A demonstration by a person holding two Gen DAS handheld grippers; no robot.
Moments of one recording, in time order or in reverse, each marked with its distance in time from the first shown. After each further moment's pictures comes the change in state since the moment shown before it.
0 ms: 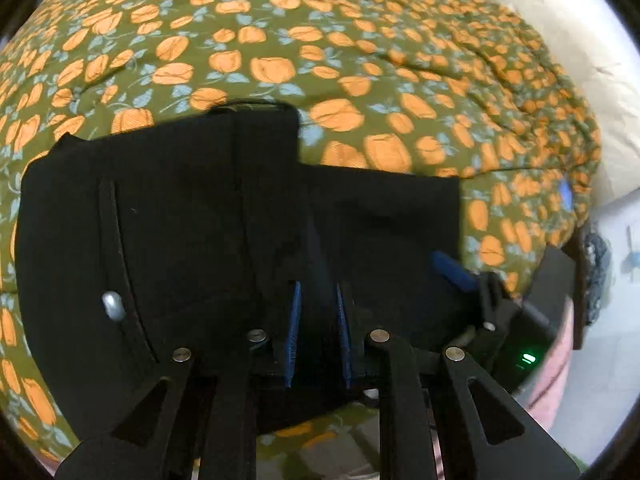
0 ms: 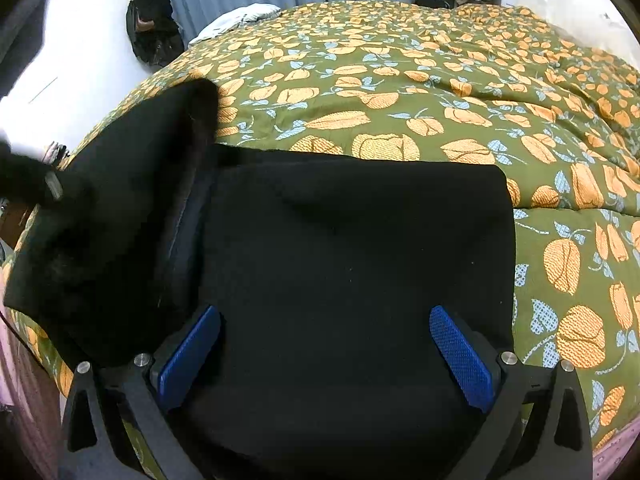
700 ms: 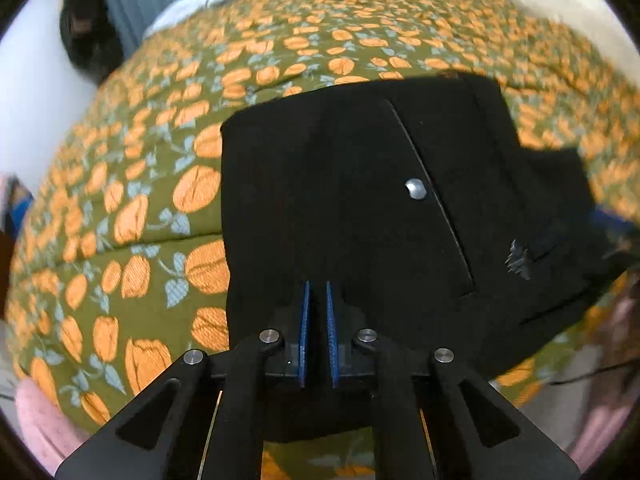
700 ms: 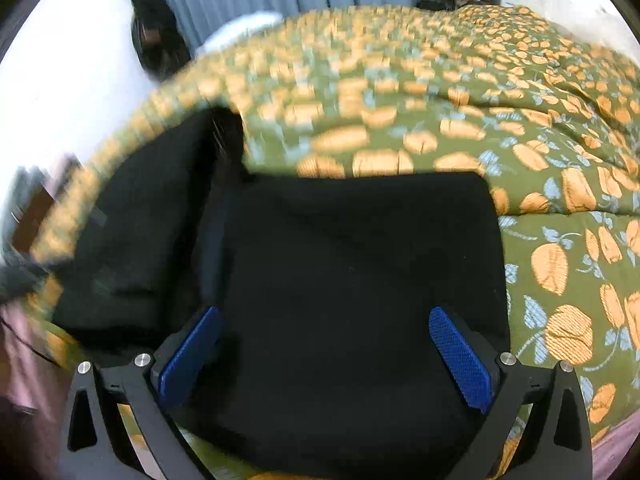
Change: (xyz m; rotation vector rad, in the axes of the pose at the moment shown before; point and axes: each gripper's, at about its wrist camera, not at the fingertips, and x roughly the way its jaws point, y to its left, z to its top) left arm -0.037 0.089 -0.090 0.052 -0.268 0.461; right arm -0.047 -0.013 0.006 0.072 -0.115 0.162
